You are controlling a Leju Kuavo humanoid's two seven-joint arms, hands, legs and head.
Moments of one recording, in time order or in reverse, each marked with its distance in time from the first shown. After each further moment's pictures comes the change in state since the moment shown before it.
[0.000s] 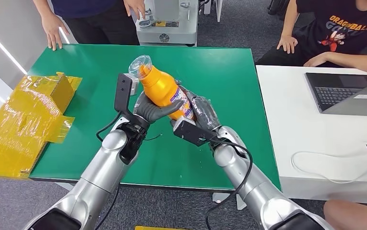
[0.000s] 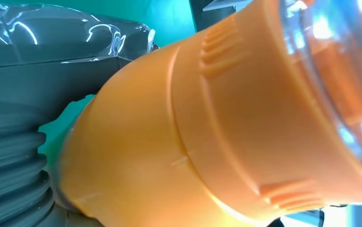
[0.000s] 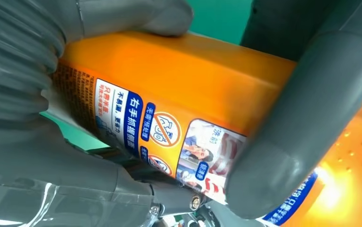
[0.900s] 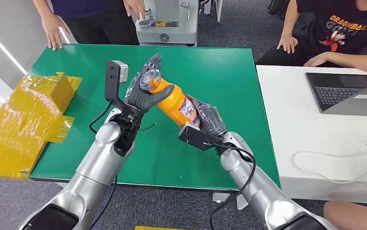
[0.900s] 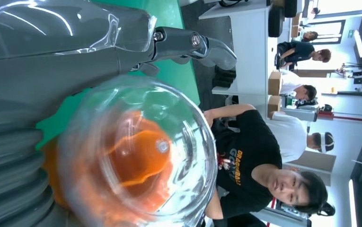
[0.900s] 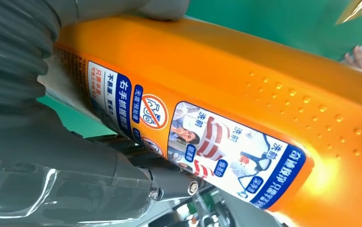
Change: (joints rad) left arm -0.036 0.006 0.036 -0.026 0.005 0.022 -0.004; right arm 0.014 -0.021 -0.001 0.041 0.039 -0.032 0.018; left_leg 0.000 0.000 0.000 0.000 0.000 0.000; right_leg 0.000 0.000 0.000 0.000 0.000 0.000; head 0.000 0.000
